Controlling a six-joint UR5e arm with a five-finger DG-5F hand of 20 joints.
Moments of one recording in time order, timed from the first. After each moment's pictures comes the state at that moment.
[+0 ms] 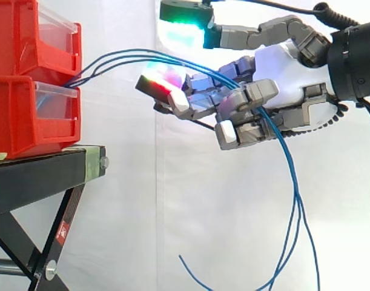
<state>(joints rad) 0.26 -1.85 -1.70 -2.90 -0.92 0.19</state>
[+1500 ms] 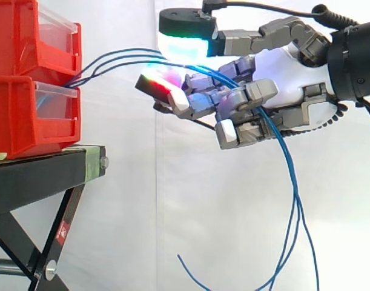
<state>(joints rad) 0.26 -1.85 -1.70 -2.90 -0.92 0.19</state>
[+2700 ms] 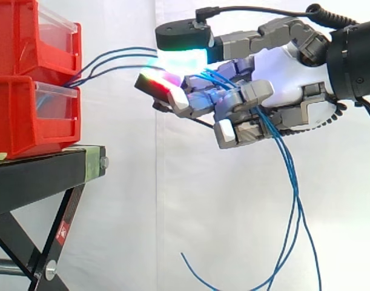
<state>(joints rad) 0.26 -1.85 -1.70 -2.89 -0.92 0.18</state>
